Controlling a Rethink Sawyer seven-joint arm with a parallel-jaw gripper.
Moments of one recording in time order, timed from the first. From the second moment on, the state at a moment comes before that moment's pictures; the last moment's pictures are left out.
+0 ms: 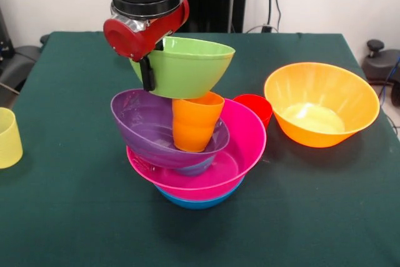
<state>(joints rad) 0.13 0.19 -1.32 0.63 -1.65 -1.33 3.40</state>
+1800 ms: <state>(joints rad) 0.18 0.21 -1.39 0.67 -1.66 -1.55 3.40</state>
